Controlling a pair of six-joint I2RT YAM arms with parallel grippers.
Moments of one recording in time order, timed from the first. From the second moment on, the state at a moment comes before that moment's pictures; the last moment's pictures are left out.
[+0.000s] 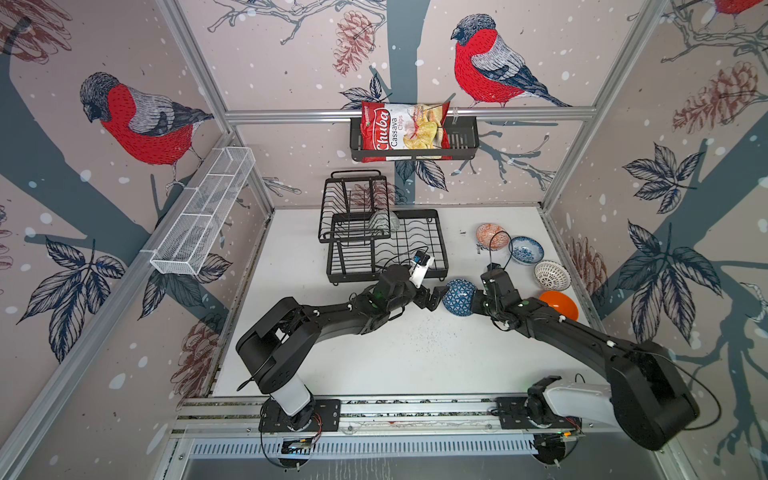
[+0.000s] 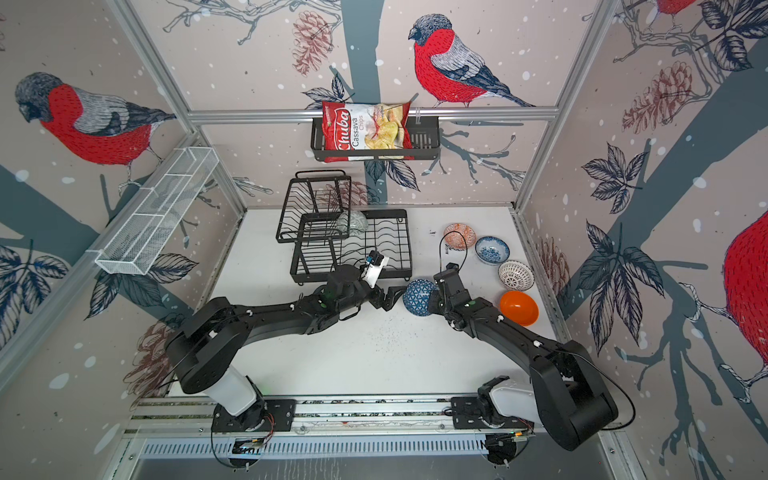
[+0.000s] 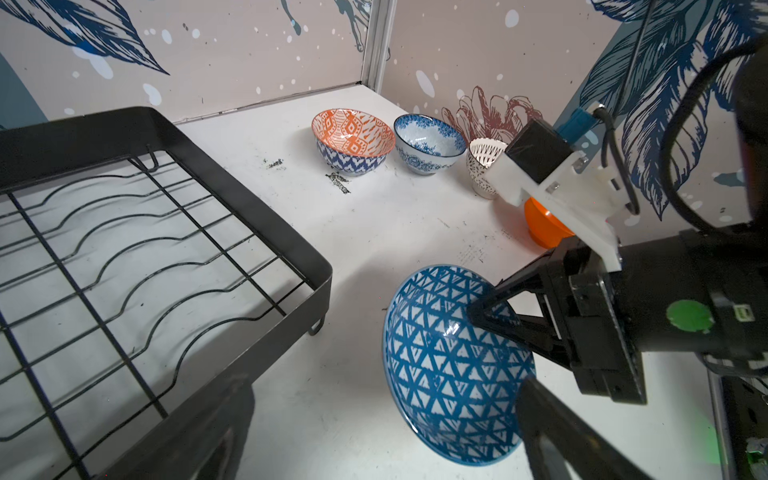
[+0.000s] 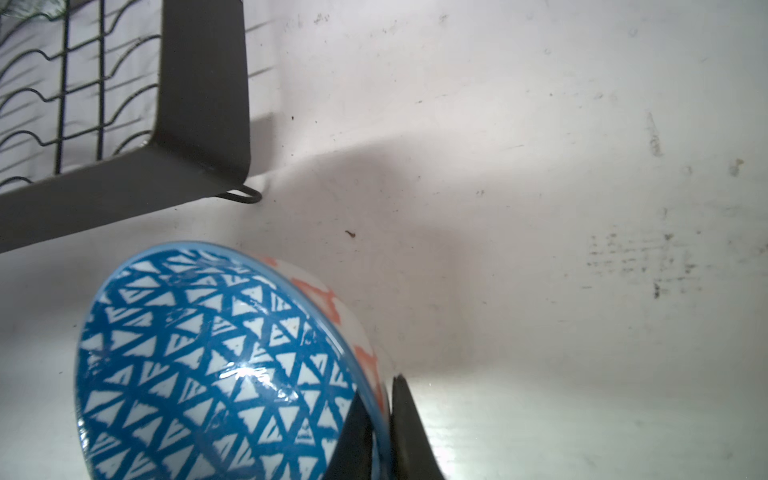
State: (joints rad) left arm -0.82 1.65 0.81 0.51 0.16 -0.18; right arm 0.52 1.28 0.59 -0.25 0.12 0.55
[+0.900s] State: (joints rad) left arm -0.81 1.74 0.86 0.53 0.18 -0.21; right arm 0.55 1.36 0.59 -0.17 0.10 0.55
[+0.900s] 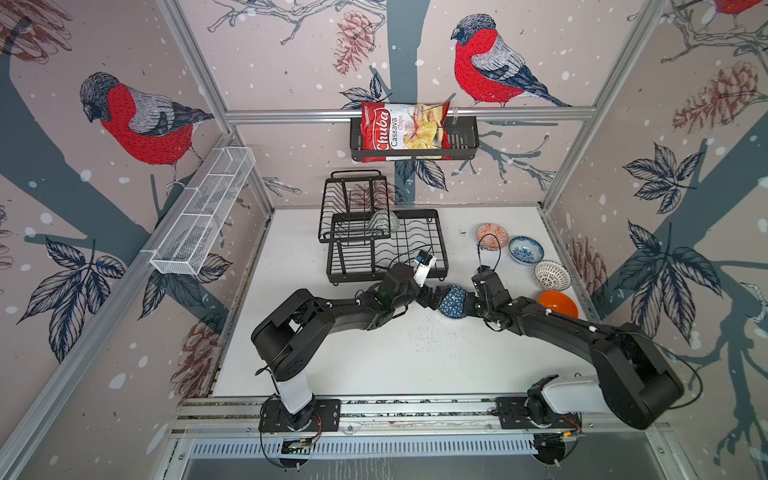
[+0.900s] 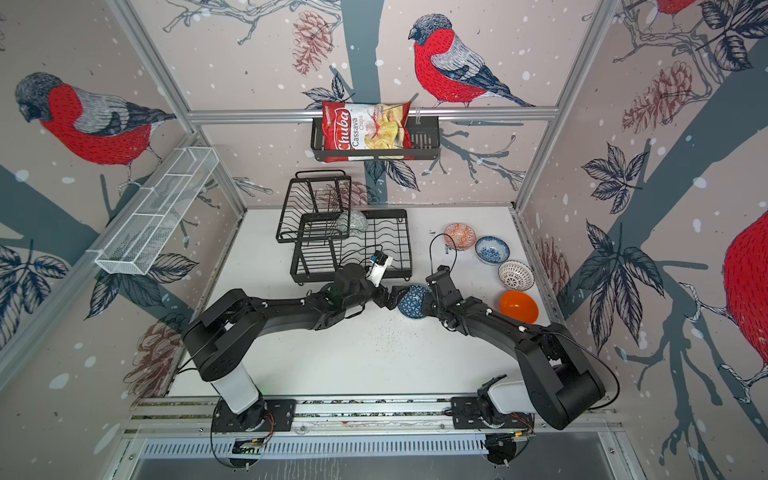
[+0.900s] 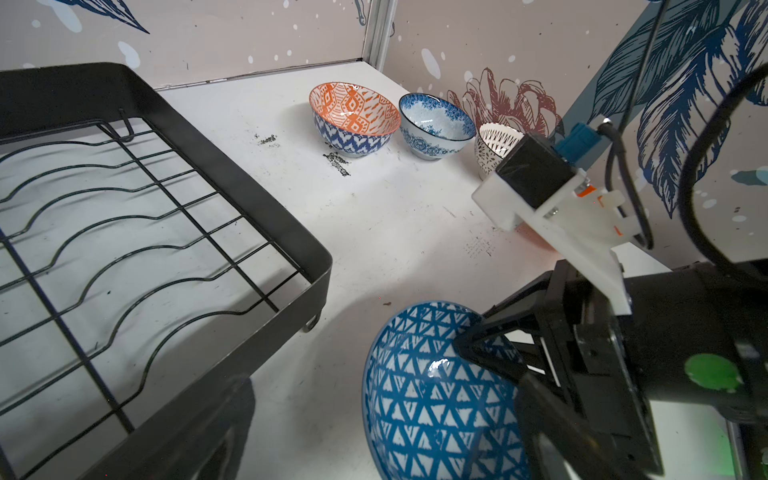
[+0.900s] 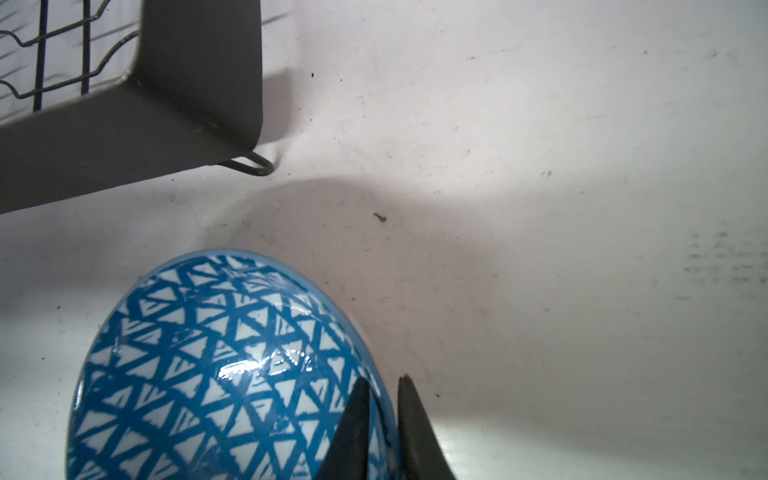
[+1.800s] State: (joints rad) left arm -0.84 1.74 0.96 0.27 0.03 -0.35; right arm 0.42 1.22 0.61 -0.15 0.10 0.47
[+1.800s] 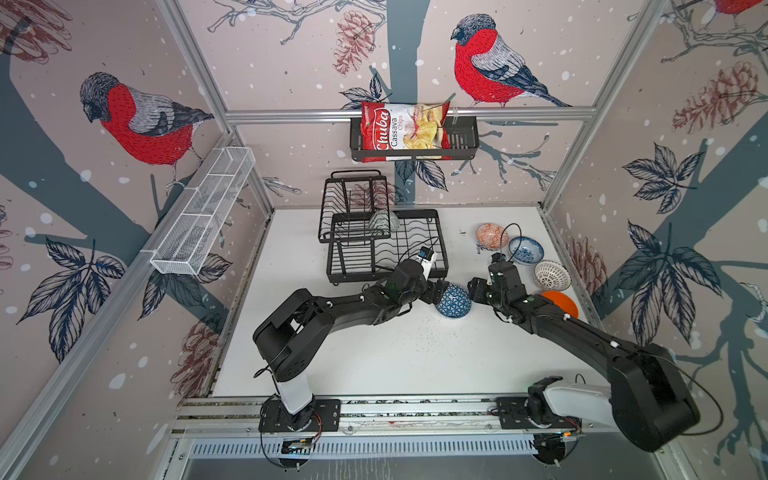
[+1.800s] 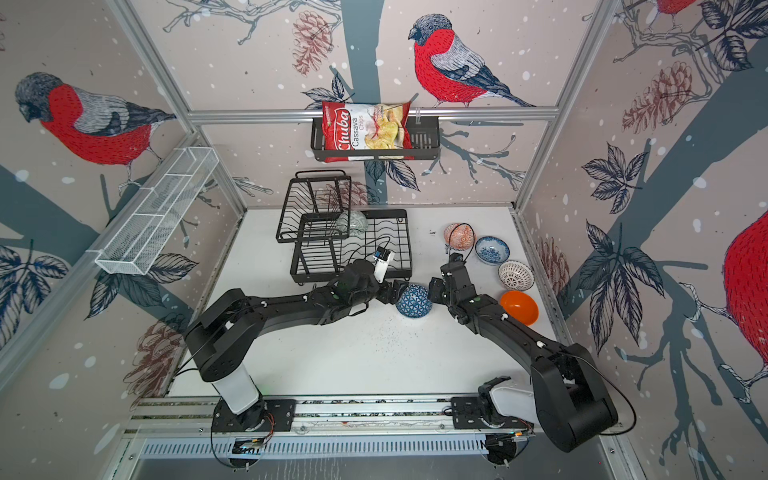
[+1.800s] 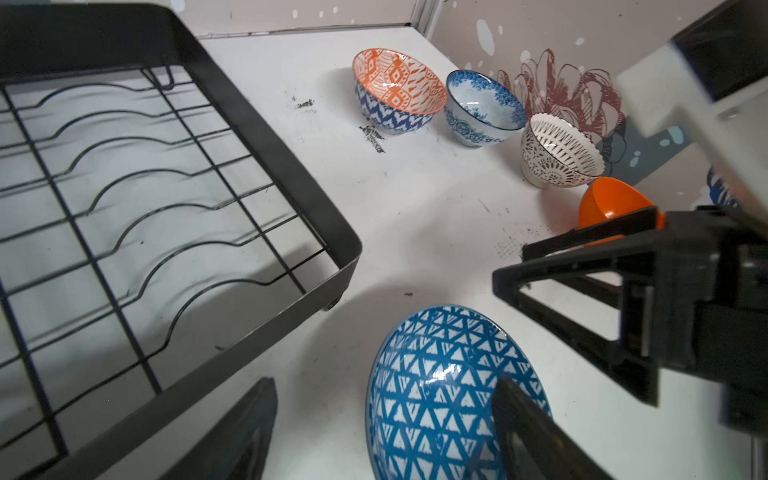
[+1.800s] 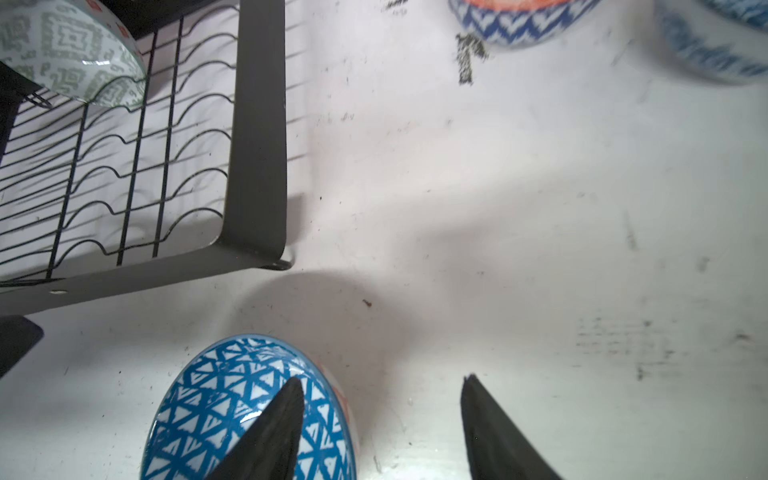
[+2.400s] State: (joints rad) left arm -0.90 1.90 1.29 -0.30 -0.12 -0.55; right arm 0.39 0.96 0.48 -0.04 0.19 0.48
